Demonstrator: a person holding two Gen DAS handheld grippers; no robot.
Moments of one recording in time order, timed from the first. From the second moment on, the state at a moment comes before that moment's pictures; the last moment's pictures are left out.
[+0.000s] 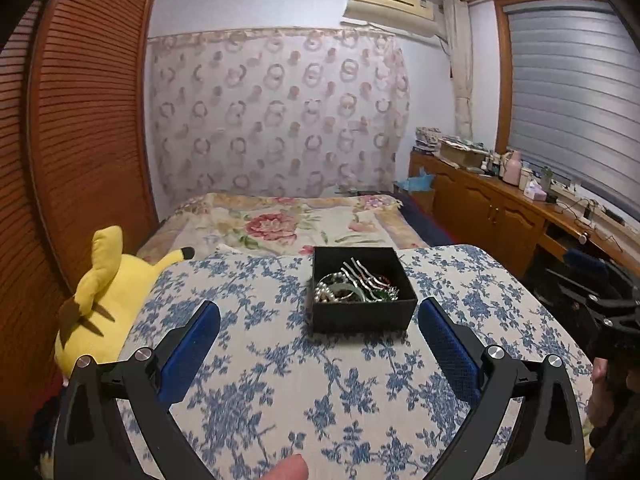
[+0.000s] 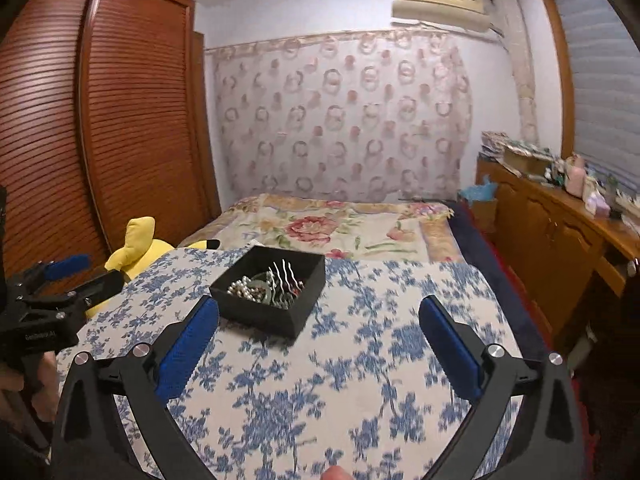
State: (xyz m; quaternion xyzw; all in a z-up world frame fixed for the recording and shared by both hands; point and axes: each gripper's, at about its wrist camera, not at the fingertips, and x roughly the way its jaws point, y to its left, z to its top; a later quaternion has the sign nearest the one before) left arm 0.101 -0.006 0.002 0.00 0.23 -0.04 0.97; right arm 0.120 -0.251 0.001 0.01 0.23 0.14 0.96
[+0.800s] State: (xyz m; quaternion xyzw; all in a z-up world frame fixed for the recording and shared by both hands) left arm 0.085 -0.007 -0.012 0.00 0.24 -0.03 0.97; right arm 0.108 -0.255 -0.019 0.02 0.24 0.12 0.96
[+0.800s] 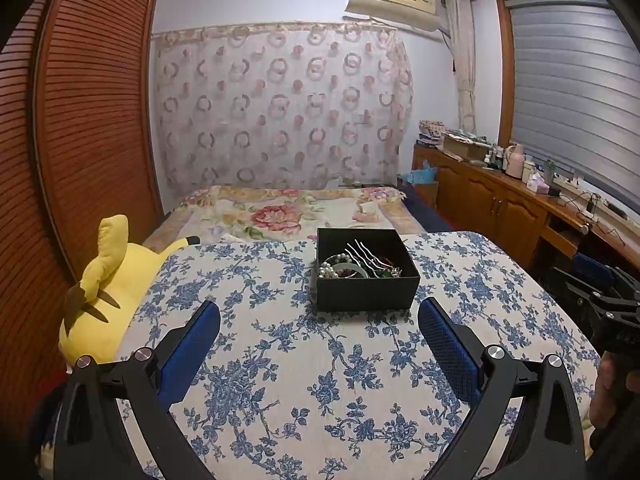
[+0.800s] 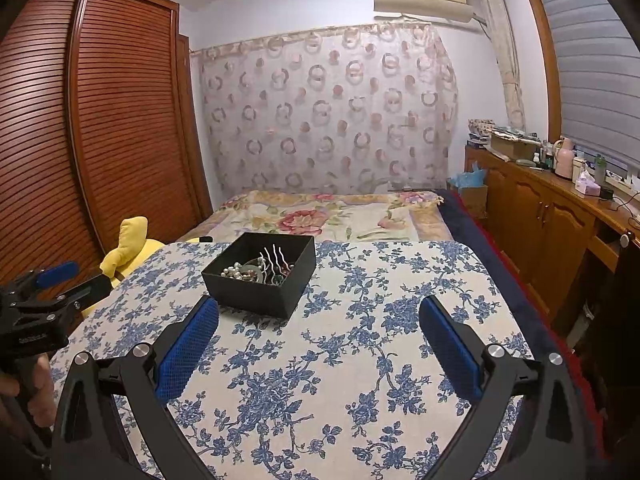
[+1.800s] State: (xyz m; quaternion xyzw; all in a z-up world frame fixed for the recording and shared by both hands) left arm 0.078 -0.013 -0.007 0.01 0.24 -0.04 0.97; right arm 0.108 -0.255 -0.020 0.02 0.24 0.12 0.96
